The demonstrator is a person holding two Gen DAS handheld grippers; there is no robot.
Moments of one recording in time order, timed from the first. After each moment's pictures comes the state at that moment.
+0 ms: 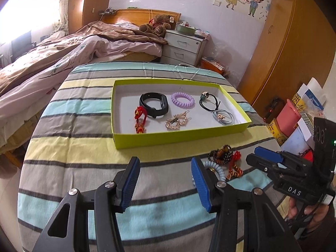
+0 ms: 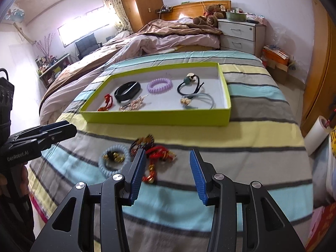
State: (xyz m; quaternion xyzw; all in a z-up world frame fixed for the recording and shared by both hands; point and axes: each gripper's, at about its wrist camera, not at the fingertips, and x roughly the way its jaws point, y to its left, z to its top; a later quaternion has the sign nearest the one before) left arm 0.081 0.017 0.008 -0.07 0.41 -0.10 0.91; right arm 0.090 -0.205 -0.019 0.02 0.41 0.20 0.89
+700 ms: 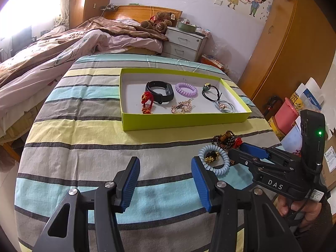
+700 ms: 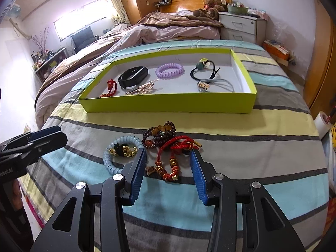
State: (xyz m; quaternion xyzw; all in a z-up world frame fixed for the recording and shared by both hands) left arm 0.063 0.031 -0.005 -0.08 0.42 -0.10 0.90; right arm 0.090 -0.172 -0.041 0.01 0.43 0.19 0.88
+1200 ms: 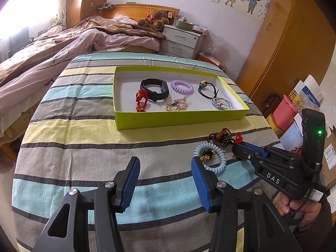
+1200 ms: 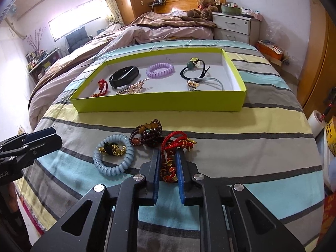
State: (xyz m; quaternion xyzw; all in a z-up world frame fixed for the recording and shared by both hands) left arm 0.065 0.023 -0.007 -0.08 0.42 -0.11 0.90; right arm 0.088 -0.180 -0.040 0.01 0.43 0.17 0.89
